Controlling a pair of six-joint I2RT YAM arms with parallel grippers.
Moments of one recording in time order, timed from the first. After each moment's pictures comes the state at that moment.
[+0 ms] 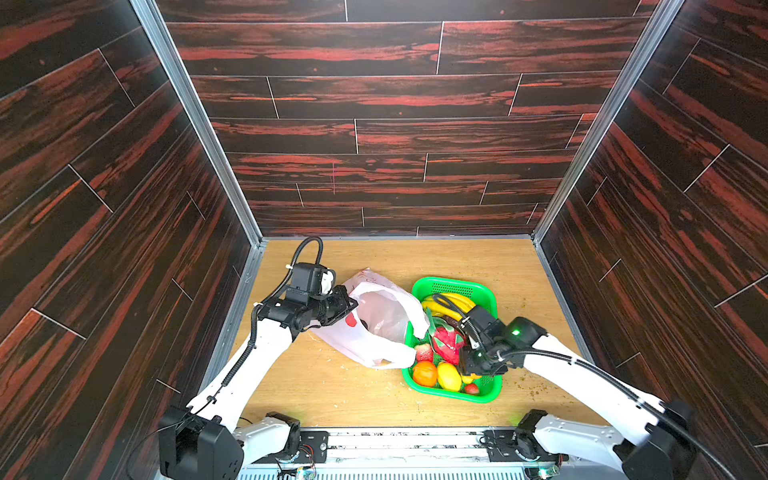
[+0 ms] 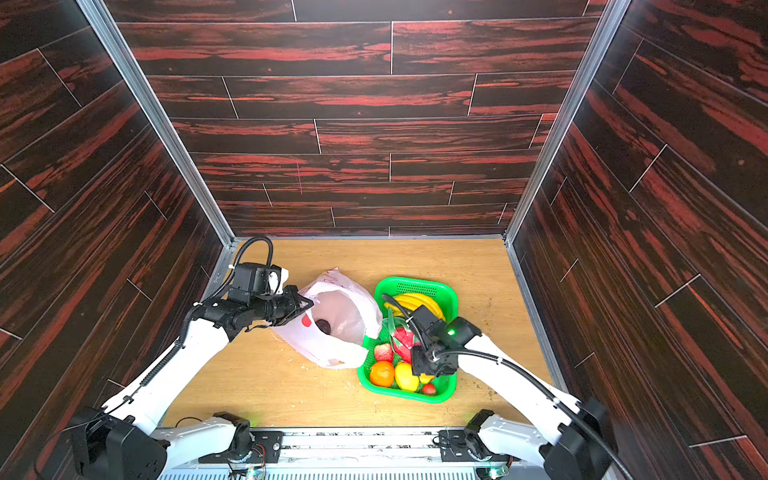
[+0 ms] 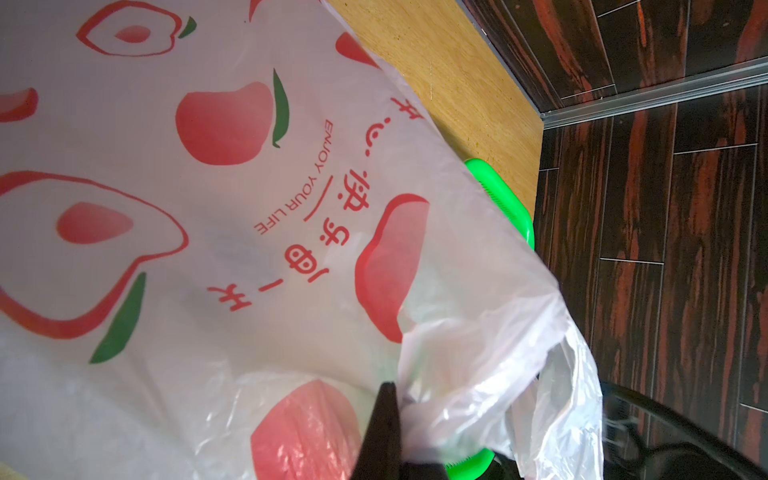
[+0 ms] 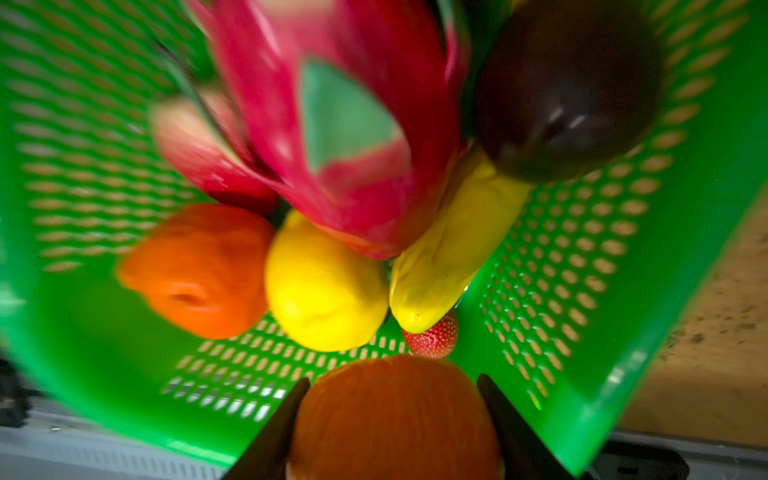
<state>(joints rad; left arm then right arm) -0.28 1.21 1.03 -0.60 0.45 -0.81 0.74 1.13 0.96 -1.16 0.03 0.63</state>
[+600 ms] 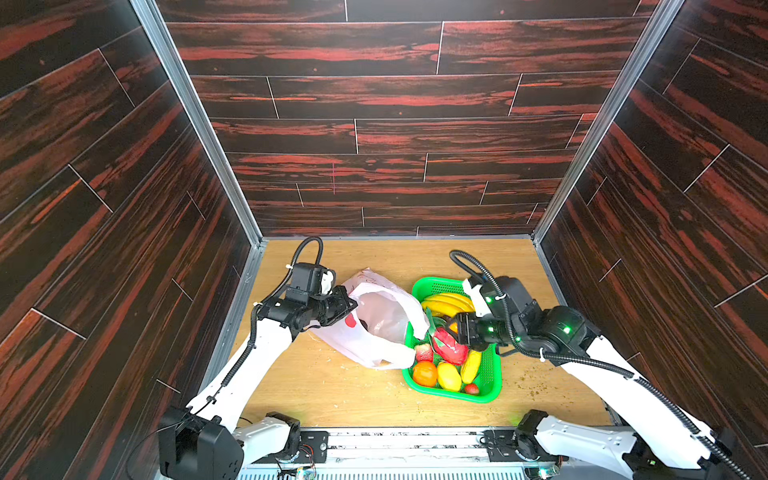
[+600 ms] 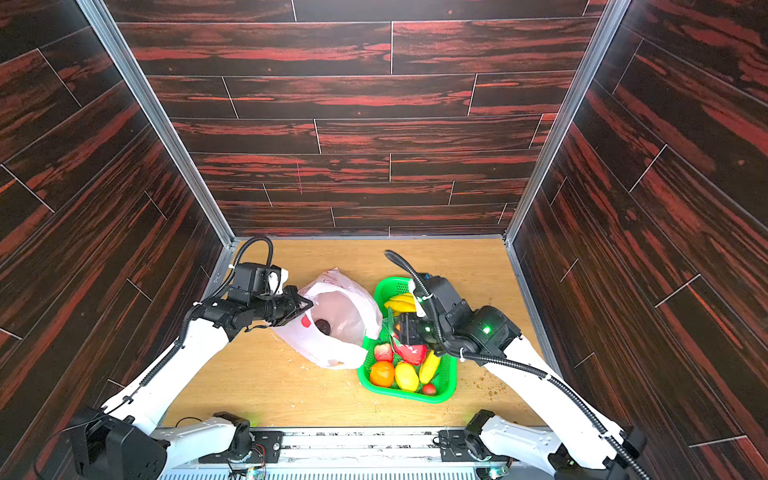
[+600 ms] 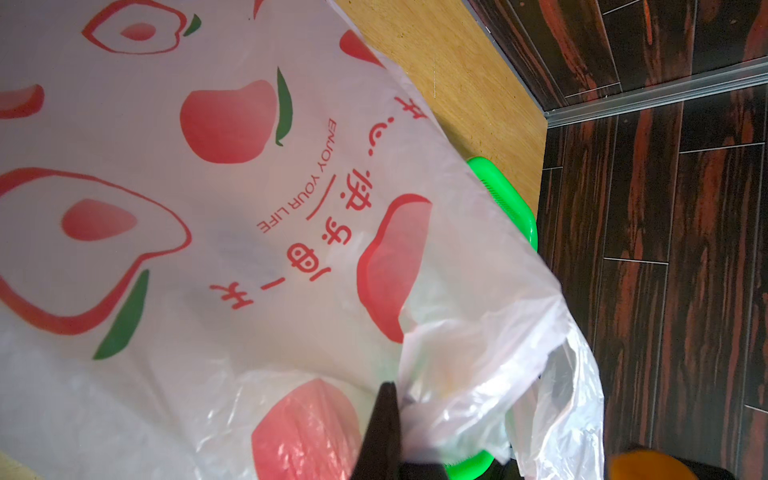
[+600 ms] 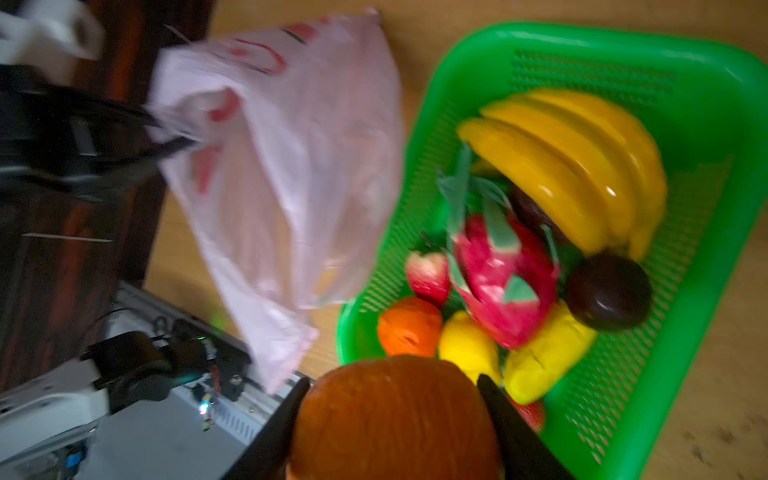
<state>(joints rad) -0.28 1.21 1.04 -0.62 0.45 -0.81 0.82 1.10 1.33 -1.06 -0.02 0.58</state>
